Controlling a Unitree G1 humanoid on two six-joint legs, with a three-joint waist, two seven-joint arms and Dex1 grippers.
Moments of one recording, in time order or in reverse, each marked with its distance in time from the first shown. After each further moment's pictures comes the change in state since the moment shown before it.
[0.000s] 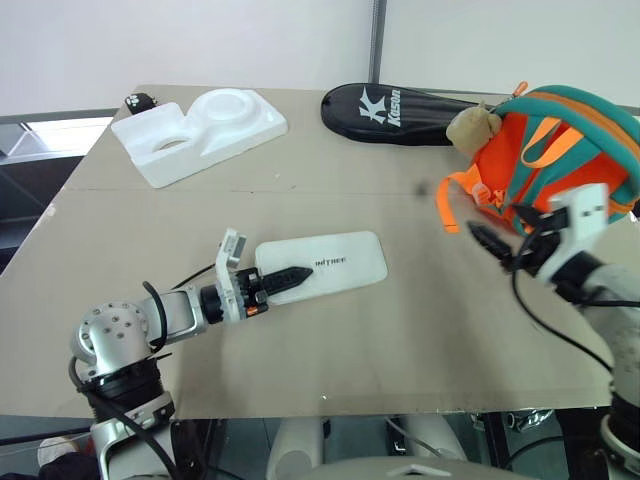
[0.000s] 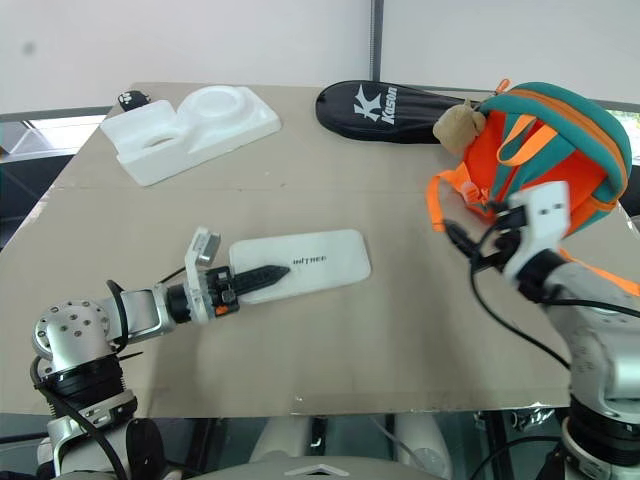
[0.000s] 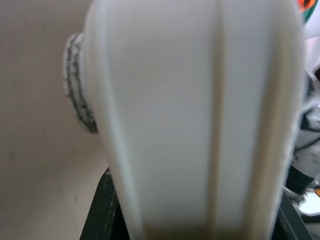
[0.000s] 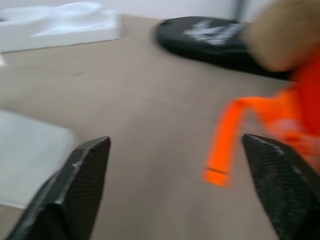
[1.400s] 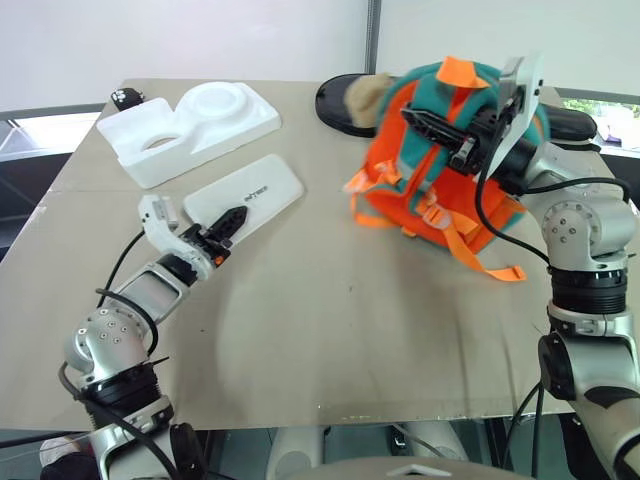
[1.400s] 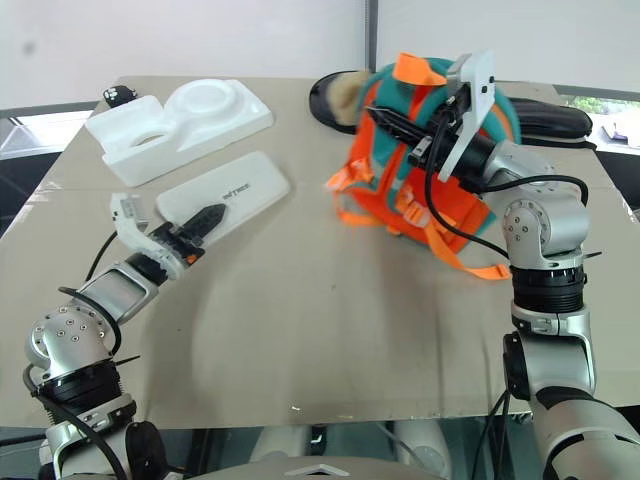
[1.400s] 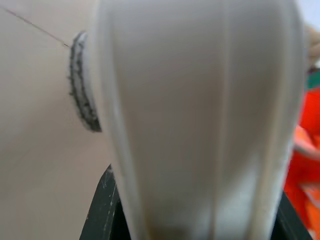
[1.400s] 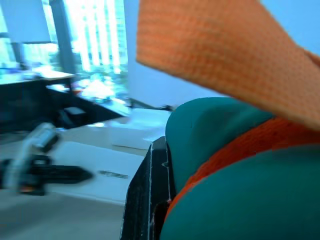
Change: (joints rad) left arm 0.062 -0.003 0.050 0.004 0.077 -0.637 0.195; right arm -0.617 0.034 0.379 0.506 0.177 -0.367 0.360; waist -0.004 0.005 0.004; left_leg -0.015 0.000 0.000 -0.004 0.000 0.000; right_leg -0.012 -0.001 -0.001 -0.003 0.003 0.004
